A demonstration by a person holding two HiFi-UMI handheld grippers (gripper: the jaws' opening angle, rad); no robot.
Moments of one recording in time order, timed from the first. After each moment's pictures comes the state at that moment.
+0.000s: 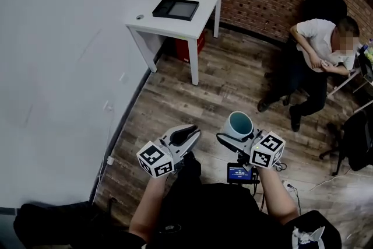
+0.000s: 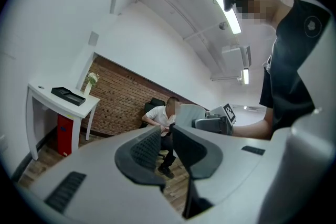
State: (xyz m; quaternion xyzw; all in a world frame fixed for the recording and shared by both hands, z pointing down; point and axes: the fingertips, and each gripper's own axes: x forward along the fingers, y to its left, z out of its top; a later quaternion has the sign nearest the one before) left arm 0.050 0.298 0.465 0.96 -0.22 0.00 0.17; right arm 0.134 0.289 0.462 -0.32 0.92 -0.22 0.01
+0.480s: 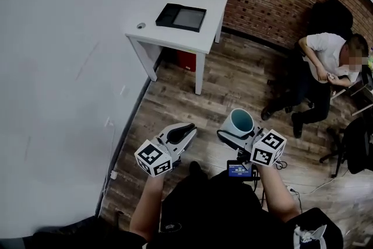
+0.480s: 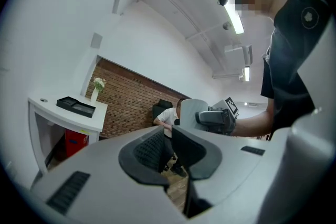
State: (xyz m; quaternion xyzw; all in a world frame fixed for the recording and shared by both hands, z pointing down) left arm -0.037 0.152 0.460 0.97 -0.21 0.00 0.14; right arm 0.057 0.148 0.447 -0.34 0.91 -0.22 0.01
